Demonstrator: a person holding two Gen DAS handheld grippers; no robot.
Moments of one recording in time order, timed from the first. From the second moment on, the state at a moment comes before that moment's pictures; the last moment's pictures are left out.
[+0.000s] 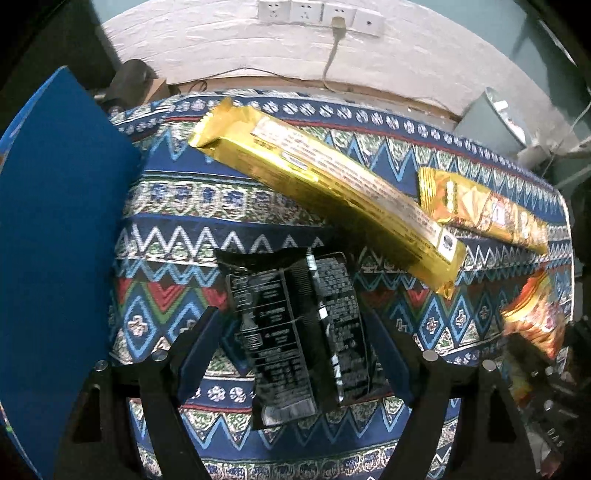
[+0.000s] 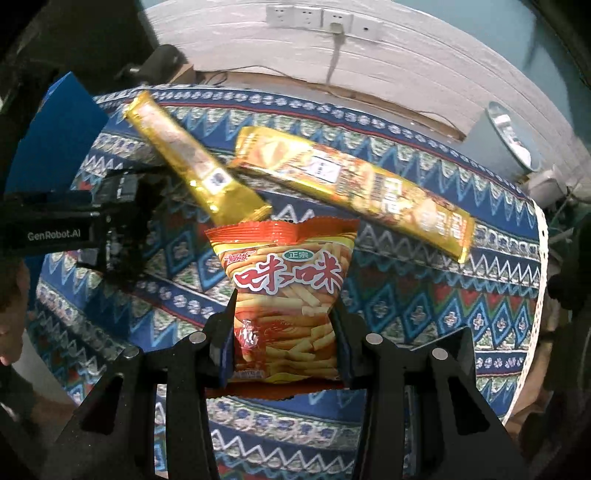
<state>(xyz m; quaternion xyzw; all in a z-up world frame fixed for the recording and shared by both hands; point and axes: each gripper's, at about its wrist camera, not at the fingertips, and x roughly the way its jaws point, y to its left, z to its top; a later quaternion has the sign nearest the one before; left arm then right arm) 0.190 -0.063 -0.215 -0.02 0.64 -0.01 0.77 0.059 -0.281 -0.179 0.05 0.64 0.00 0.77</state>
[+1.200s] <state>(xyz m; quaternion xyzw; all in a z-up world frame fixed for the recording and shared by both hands) 0.106 -0.102 -0.152 0.13 0.55 -0.04 0.82 0.068 -0.262 -0.124 0.03 0.59 0.00 0.80</state>
